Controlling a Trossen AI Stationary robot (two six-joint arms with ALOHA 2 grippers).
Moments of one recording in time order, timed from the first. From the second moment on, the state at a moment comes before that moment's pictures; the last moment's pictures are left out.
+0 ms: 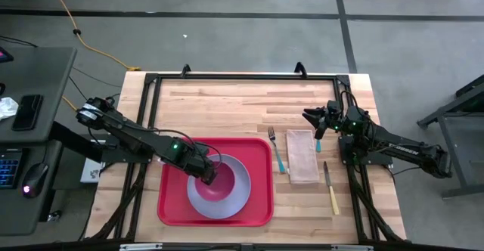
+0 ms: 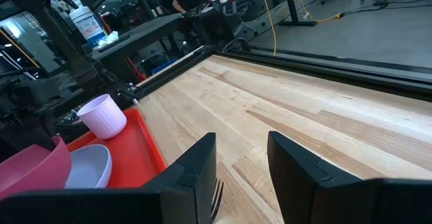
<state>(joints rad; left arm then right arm) -0.40 1.48 1.05 -0.86 -0.09 -1.39 -0.47 0.25 0.05 0.06 -0.03 0.43</state>
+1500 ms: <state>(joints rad) -0.40 1.53 1.05 -0.86 -0.11 -1.42 -0.47 0.25 0.05 0.06 -0.03 0.43</state>
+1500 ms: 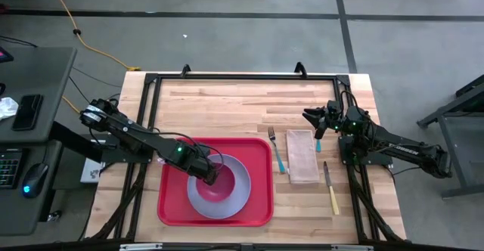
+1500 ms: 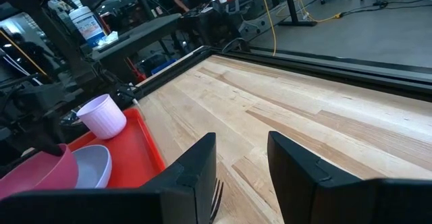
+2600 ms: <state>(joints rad) -0.40 1.53 1.30 -1.18 -0.14 -1.42 -0.47 0.25 0.05 0.06 -0.04 0.43</state>
